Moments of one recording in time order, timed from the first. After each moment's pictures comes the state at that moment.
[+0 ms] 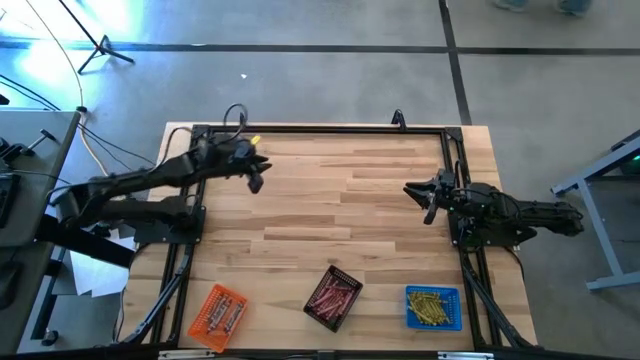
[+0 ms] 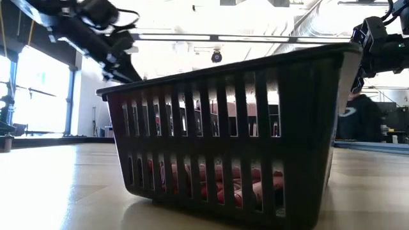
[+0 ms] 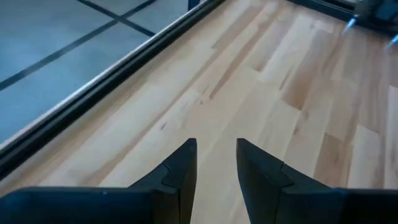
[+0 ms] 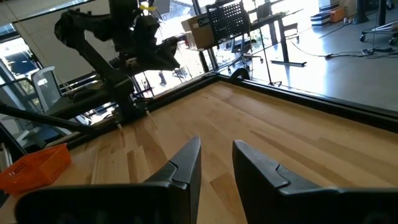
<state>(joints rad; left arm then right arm) 0.52 0.96 0.56 -0.16 0.01 -0.08 -0.05 0.01 0.06 -0.12 0.32 0.34</state>
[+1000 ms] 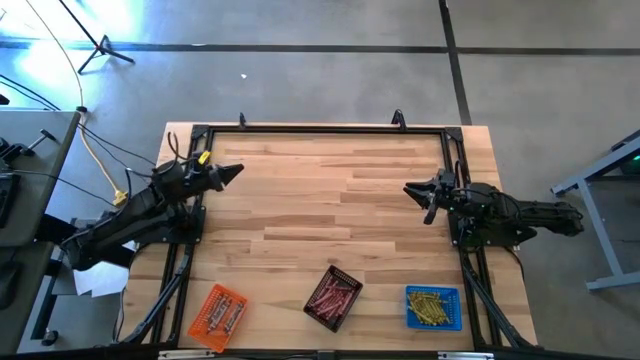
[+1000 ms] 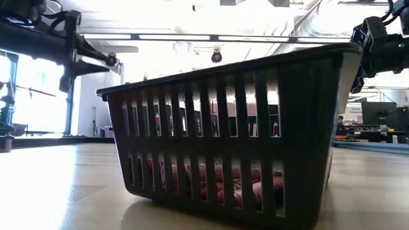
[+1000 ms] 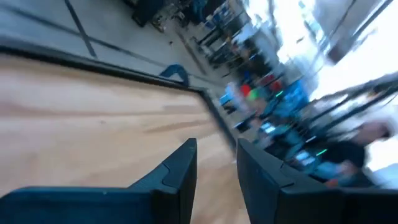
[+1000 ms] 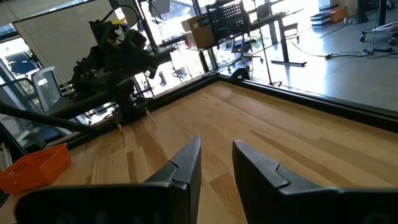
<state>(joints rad) 0.55 0.10 0.17 -0.17 0.04 -0.83 -0.05 0.01 0.06 -0.12 0.32 0.34</state>
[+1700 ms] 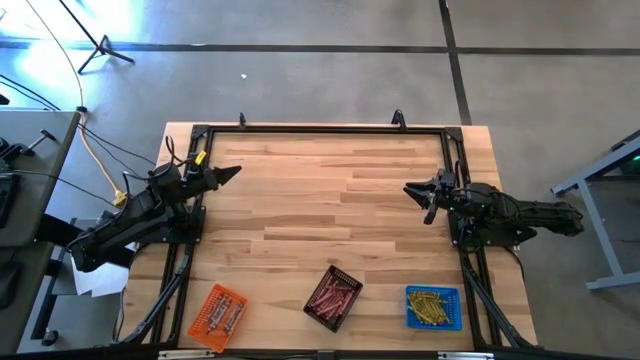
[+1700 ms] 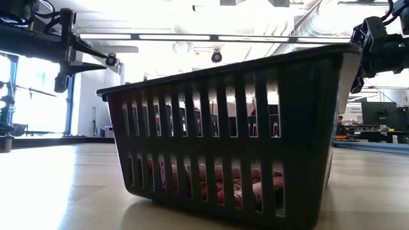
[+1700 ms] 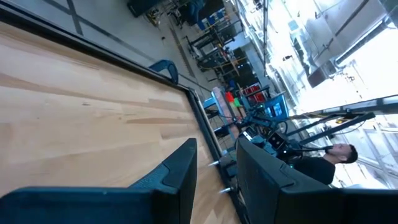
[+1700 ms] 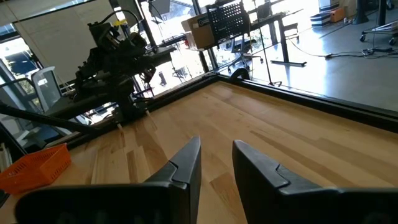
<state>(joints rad) 0.55 0.00 0.16 -0.22 0.05 -1.04 -0.05 0.01 0.06 -0.12 0.32 0.34</state>
